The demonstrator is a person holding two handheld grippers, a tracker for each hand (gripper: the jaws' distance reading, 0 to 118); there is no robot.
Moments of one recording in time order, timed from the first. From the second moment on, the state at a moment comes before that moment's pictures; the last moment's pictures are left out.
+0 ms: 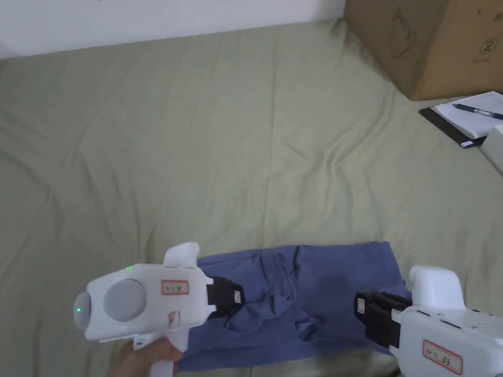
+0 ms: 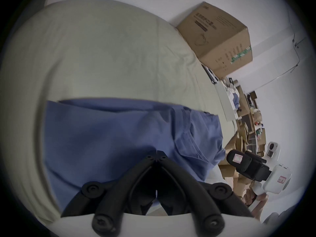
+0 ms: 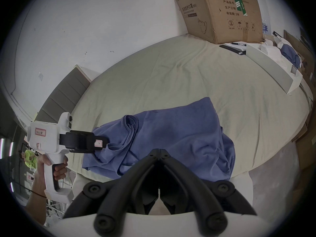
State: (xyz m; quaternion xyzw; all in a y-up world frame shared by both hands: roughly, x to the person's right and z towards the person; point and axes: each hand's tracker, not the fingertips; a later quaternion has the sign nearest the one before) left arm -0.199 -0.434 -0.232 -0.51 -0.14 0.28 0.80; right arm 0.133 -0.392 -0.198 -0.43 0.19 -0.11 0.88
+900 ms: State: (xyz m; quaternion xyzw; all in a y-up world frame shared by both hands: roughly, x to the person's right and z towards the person) left arm -0.283 -0.404 -0.209 -0.43 -0.17 0.37 0.81; right arm 0.134 -0.388 -0.201 -0.43 0.20 -0.11 0.87
